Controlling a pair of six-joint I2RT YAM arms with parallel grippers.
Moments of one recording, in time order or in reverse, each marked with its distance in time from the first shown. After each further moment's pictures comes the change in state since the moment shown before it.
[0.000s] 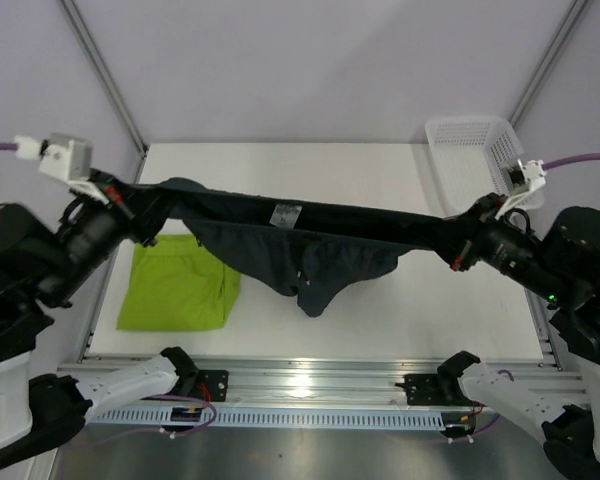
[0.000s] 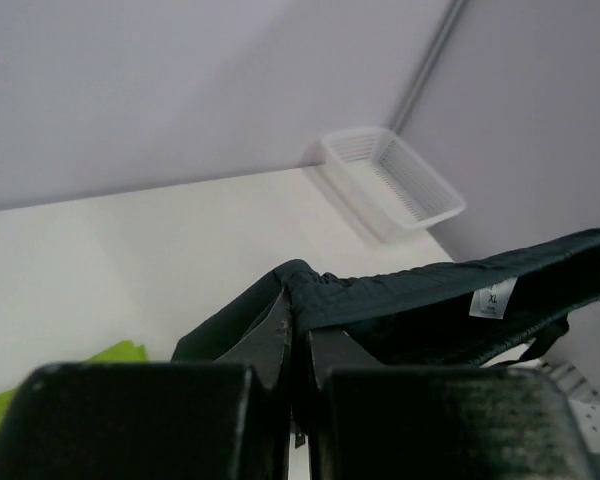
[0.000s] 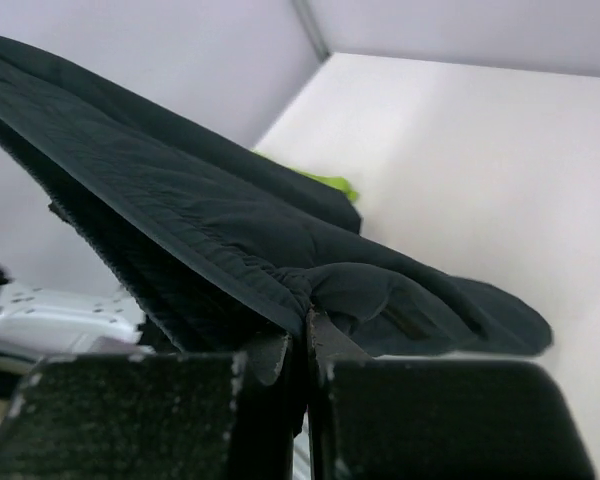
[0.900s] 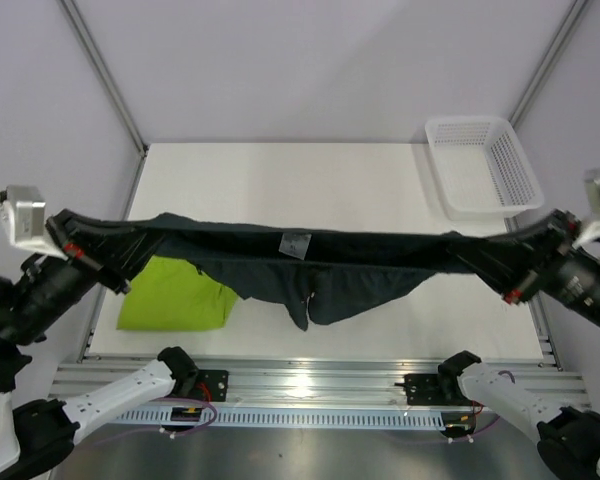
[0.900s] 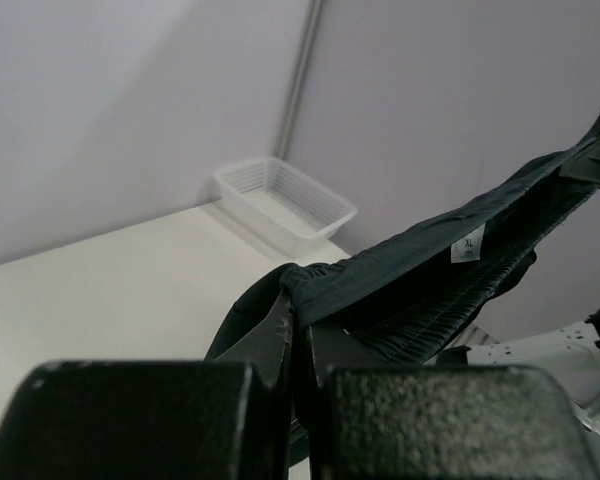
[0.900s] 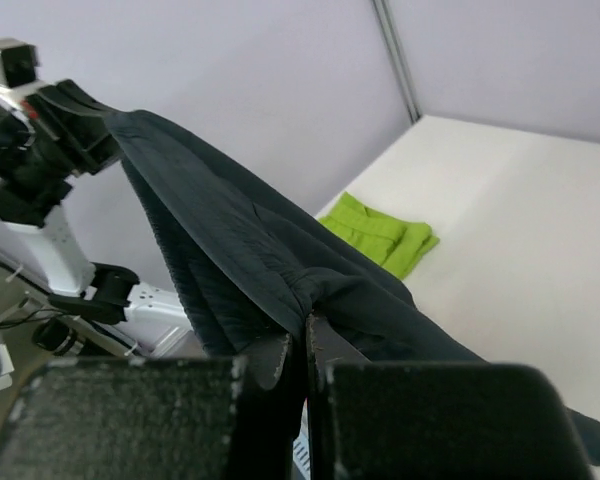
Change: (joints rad) left arm 0.003 -0.234 -0.171 0.144 0.275 -0.013; right arm -0.048 0.012 0.359 -0.158 -0.177 0.066
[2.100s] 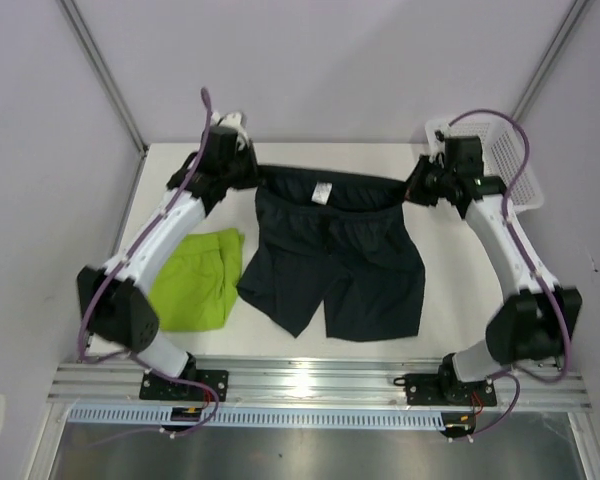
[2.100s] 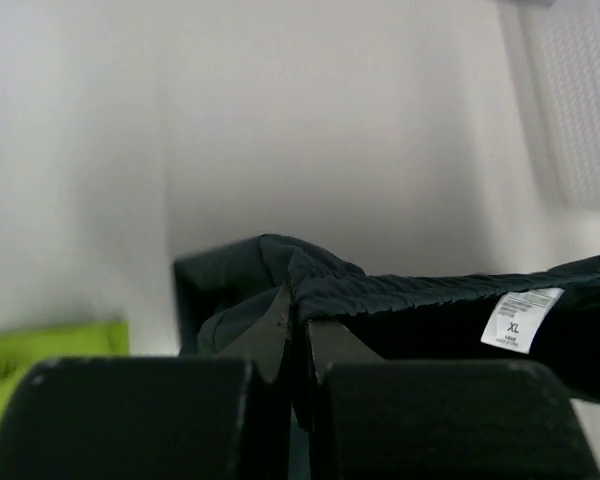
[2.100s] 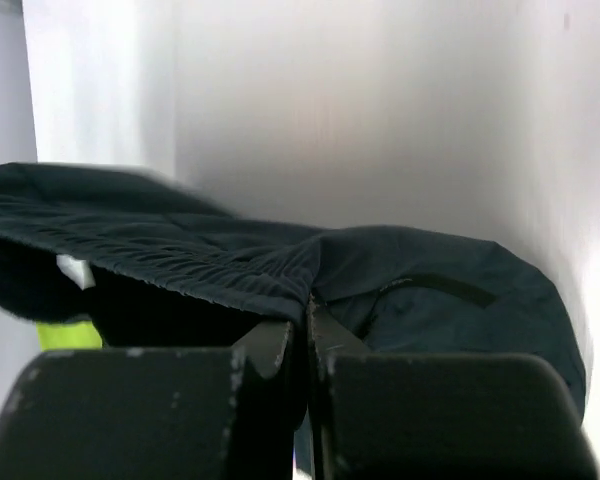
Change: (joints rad) left arm 0.403 0.774 -0.352 0.368 0.034 -0.152; right arm -0.386 0.550 -0.642 0.462 0.035 0.017
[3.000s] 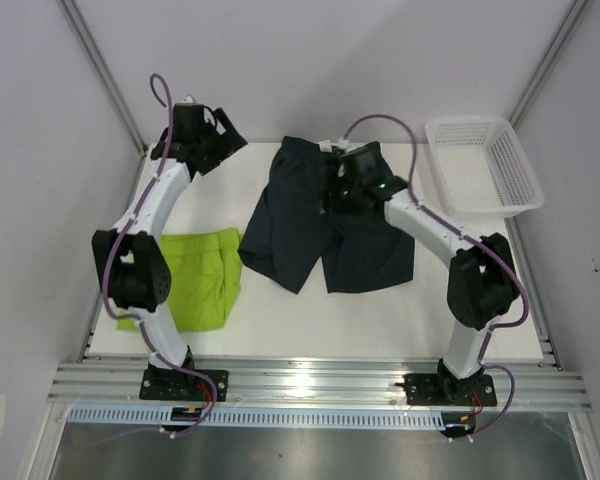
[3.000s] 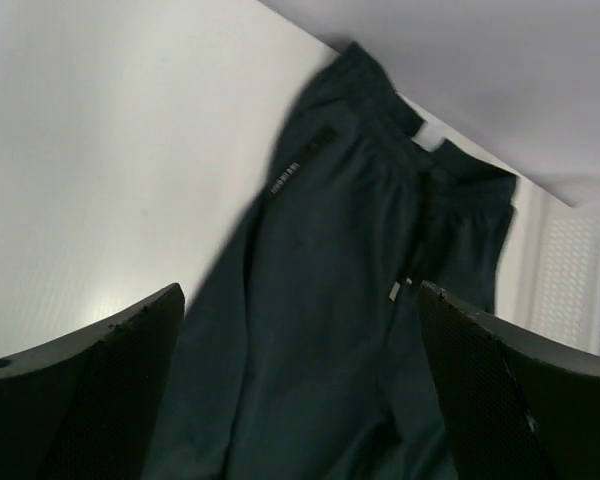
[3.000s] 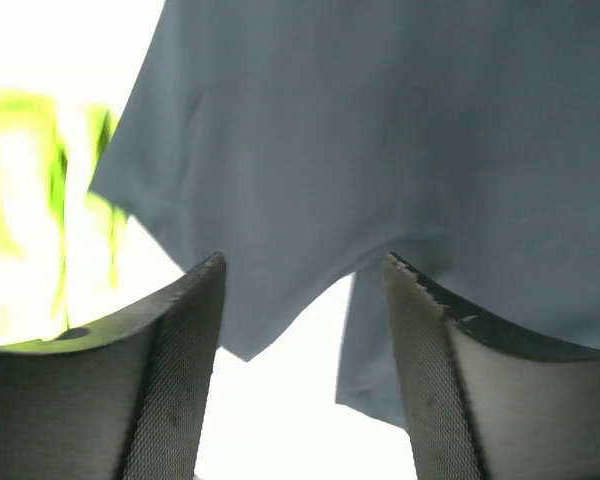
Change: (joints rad) left arm 0.250 0.365 0.331 -0.014 0.029 -0.249; right arm 0.392 0.375 0.163 0.170 0.265 -0.014
